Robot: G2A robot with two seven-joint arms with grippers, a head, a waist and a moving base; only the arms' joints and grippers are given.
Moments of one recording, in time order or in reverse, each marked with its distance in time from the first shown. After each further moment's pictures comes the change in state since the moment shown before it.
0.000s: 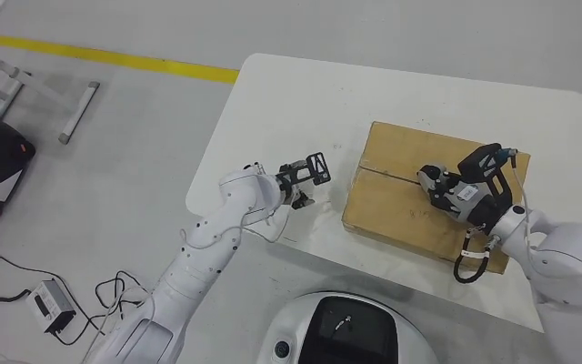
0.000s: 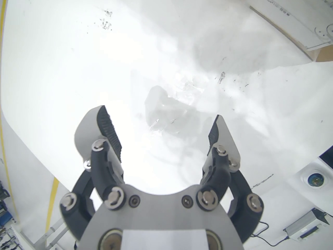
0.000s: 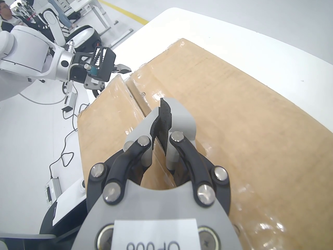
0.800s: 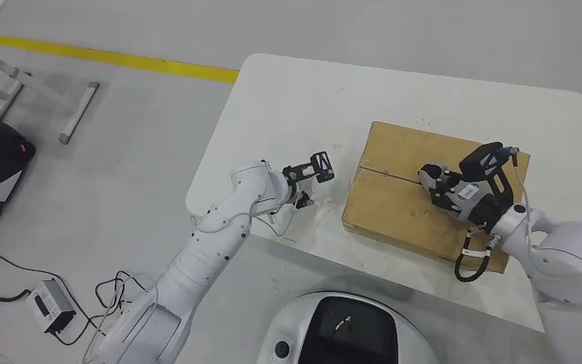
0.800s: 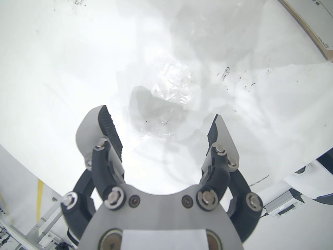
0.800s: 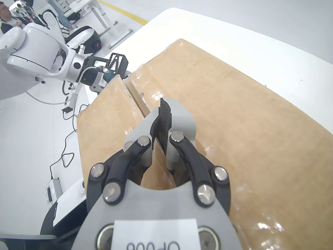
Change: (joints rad) left arm -0.095 -0.010 0.080 0.113 -0.089 0.027 -0.134; right arm 0.007 -0.001 -0.001 0.009 0.005 0.001 0.000
